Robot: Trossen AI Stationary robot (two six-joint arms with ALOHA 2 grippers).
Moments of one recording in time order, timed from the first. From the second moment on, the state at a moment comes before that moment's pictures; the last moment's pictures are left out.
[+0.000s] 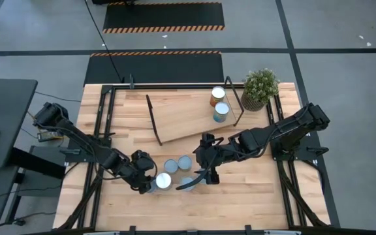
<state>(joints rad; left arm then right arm) -0.60 1.34 0.73 -0.39 -0.37 -0.91 0.36 1.64 1.46 -0.63 0.24 0.19</state>
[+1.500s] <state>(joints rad) -0.57 1.78 1.19 -0.27 -0.50 -0.70 0.63 1.75 1.46 -0.58 0.27 0.32</state>
